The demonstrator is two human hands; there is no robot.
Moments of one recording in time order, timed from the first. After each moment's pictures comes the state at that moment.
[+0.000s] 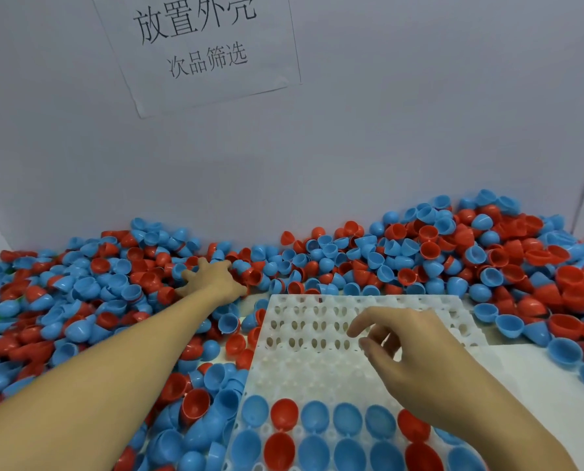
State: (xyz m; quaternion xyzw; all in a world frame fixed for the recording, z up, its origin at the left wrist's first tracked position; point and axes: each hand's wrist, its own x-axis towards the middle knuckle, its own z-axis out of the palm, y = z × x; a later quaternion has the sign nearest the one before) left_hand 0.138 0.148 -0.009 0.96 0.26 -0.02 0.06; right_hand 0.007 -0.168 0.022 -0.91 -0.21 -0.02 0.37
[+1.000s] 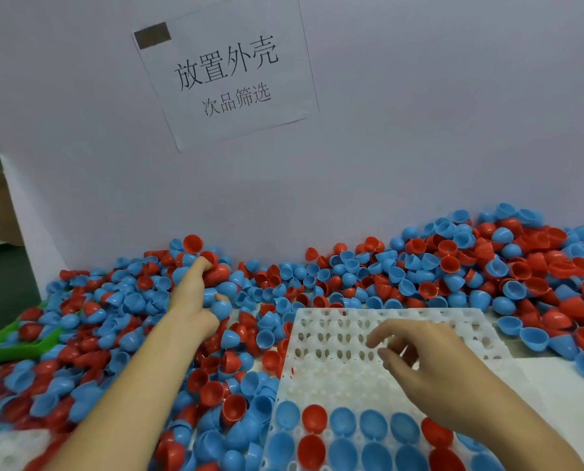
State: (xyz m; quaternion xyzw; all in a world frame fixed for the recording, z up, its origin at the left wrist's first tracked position) left_hand 0.036 0.141 0.060 0.47 0.31 0.20 0.80; right_hand 0.005 -0.166 0.025 -0.90 -0.22 -0.01 0.37
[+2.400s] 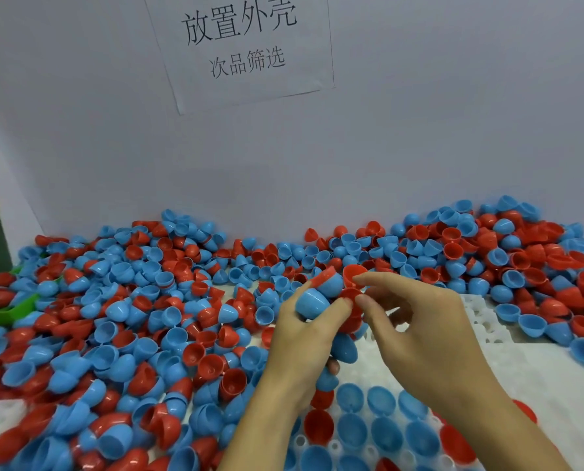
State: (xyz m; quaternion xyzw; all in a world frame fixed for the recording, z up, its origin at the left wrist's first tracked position) left_hand -0.030 0.016 0.012 0.67 0.03 0.09 0.73; right_hand -0.012 -0.122 0.026 -0.80 -0.27 -0.24 0.48
